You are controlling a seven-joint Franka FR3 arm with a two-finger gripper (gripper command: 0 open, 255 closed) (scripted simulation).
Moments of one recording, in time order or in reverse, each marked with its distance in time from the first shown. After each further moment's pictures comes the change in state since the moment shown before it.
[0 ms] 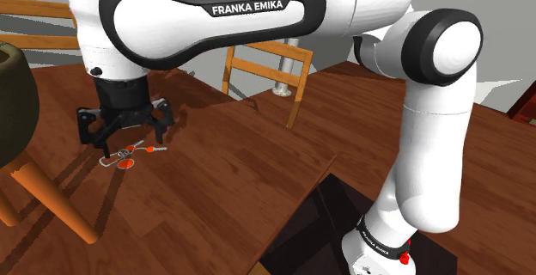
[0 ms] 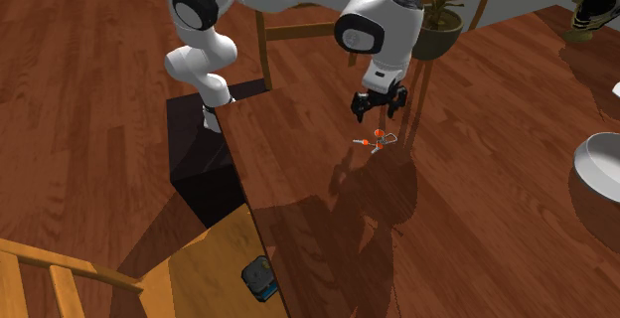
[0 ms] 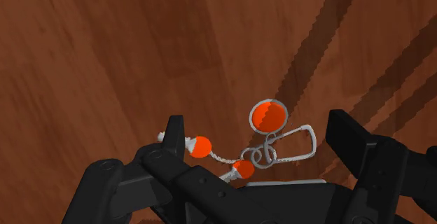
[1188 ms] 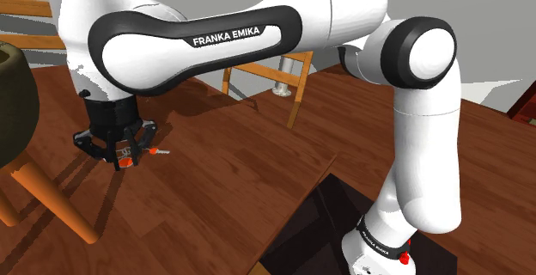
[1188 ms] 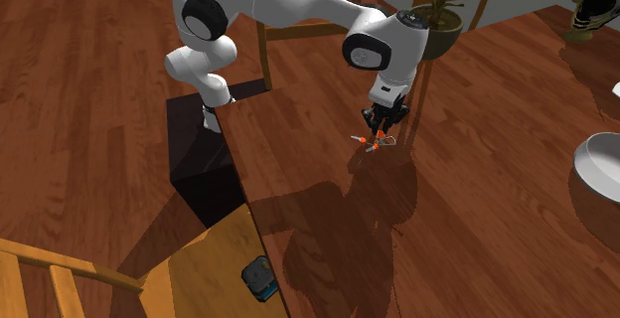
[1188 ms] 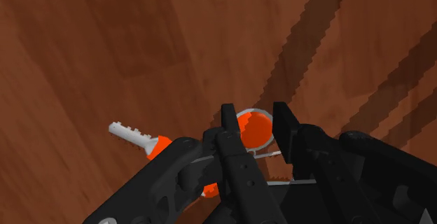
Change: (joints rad) arm 0.040 0.093 -0.021 0.030 -0.058 0.060 0.047
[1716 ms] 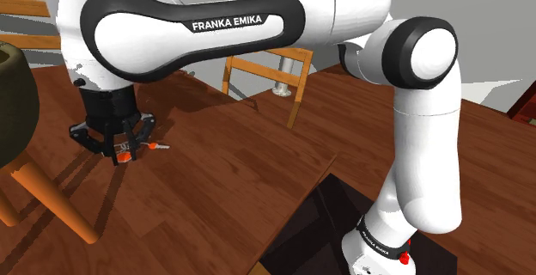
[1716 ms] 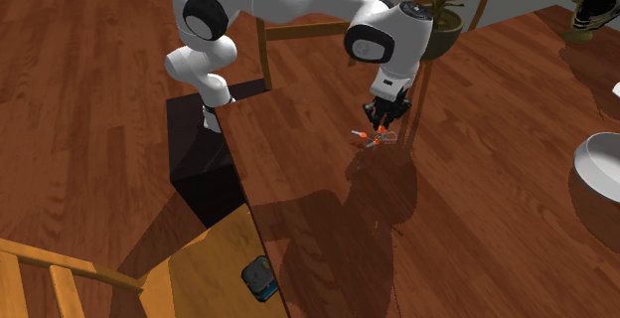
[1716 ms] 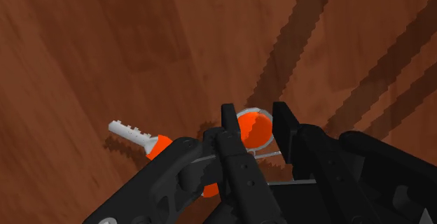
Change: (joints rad) arm 0.007 0.000 0.004 0.049 0.007 -0.058 -0.005
